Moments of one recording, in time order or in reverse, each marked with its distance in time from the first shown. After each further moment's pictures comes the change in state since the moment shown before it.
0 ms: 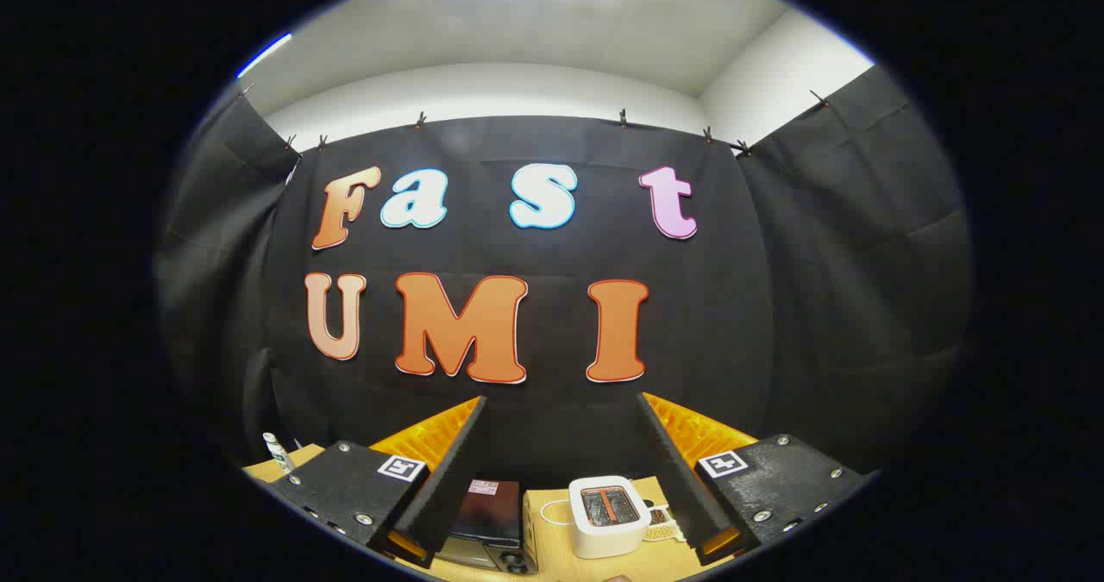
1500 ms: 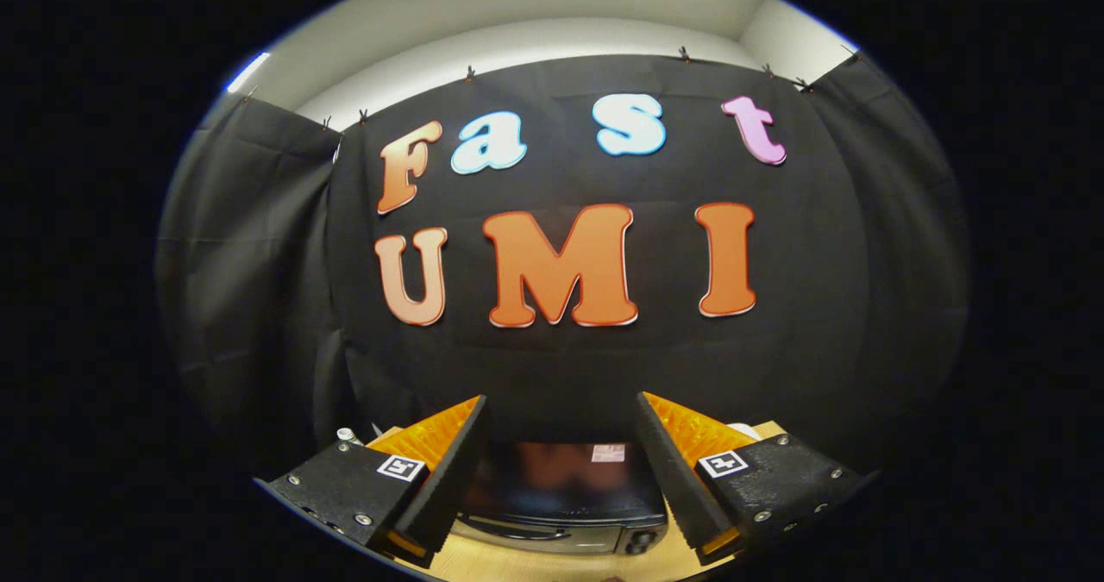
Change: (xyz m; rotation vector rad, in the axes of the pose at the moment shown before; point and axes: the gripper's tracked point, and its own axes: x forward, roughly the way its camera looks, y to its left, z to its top) arm 0.009 0.160 -0.091 0.092 0.253 0.244
